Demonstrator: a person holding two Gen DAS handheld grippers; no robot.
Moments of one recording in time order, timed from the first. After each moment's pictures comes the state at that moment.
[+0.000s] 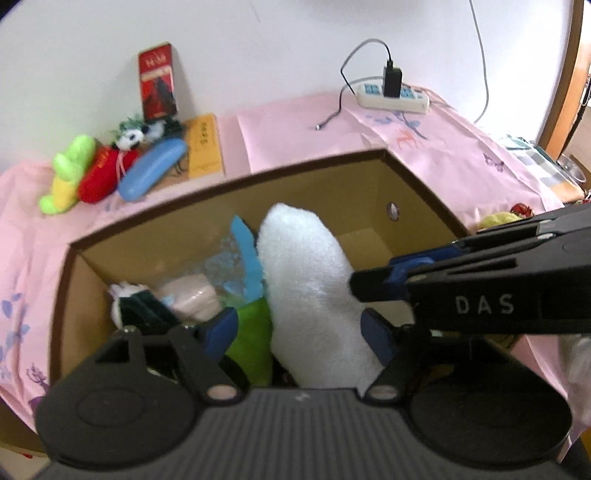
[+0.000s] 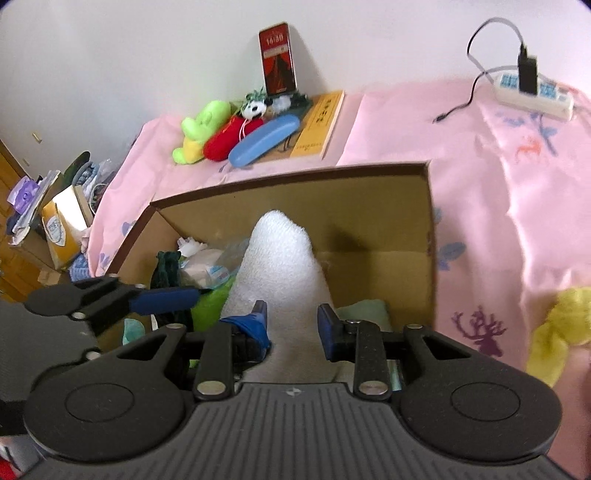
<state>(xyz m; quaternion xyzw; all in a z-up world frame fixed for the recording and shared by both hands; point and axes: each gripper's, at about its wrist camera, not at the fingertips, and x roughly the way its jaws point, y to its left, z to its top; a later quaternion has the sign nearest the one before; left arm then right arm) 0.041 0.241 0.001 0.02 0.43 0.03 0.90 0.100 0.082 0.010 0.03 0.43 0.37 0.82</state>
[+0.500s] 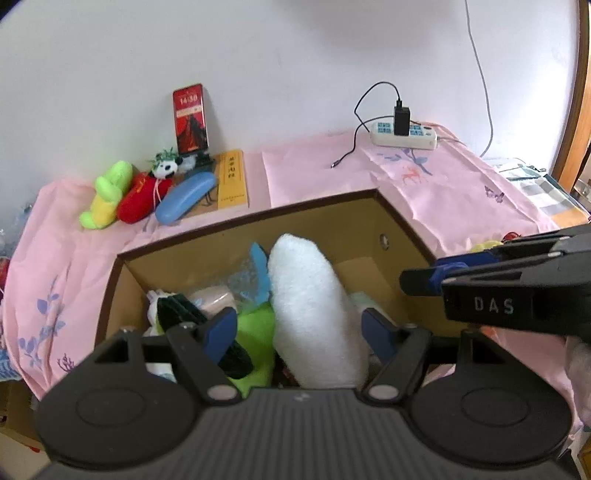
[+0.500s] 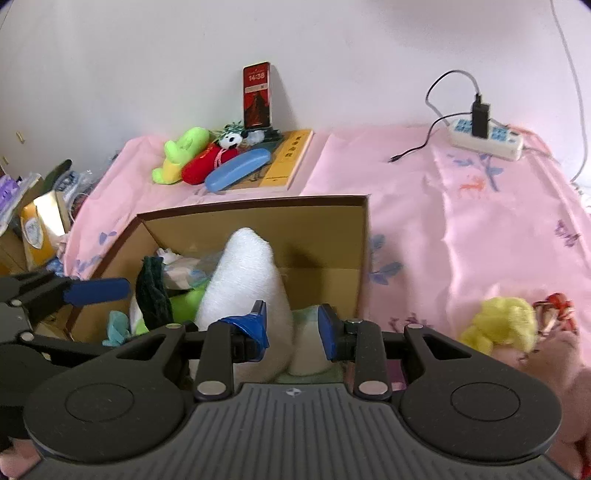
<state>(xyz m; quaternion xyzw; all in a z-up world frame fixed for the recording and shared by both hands) 0.001 0.207 0.040 0.03 0.38 0.08 0.92 0.072 0.045 0.032 0.00 0.38 0.33 0.86</state>
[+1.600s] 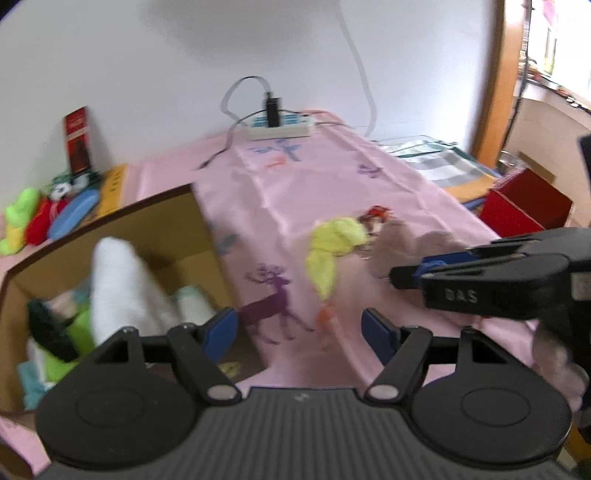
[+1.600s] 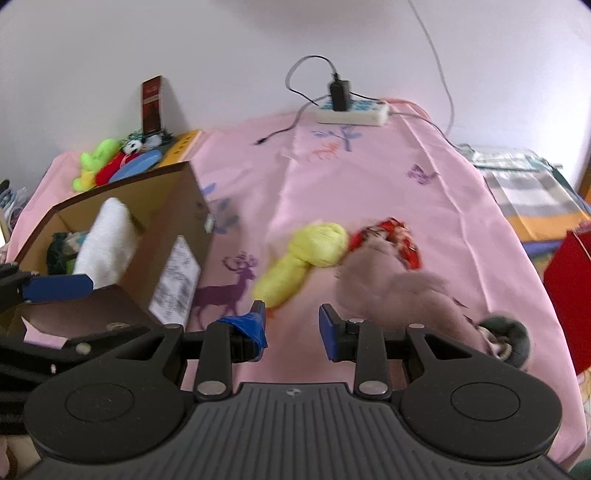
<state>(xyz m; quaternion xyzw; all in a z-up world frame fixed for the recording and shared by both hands) -0.005 0.062 0.017 0.04 0.38 -0.05 0.92 0.060 -0.114 -0.010 0.03 0.39 0.22 0.89</state>
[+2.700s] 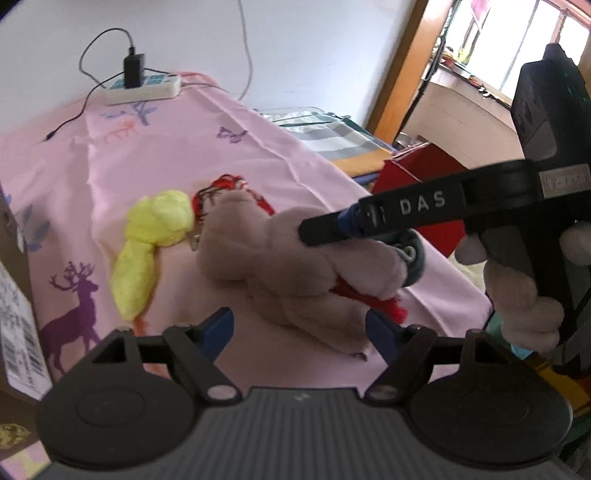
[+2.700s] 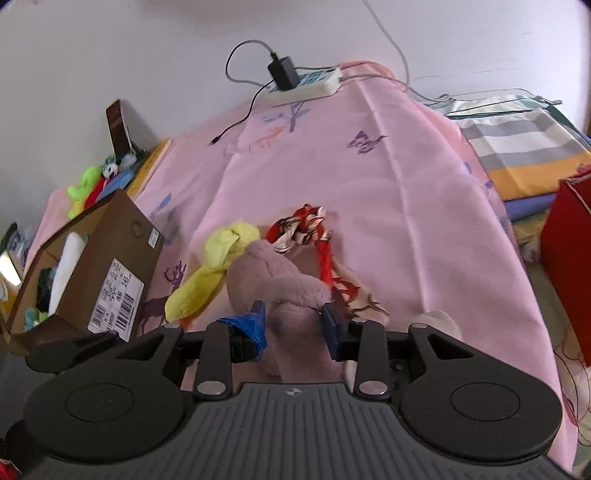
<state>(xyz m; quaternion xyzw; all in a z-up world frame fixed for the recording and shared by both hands) 0.059 -0.010 -0.055 -0.03 0.42 -0.23 0.88 0.126 -0.198 -0.040 0.09 0.44 0.25 0.86</state>
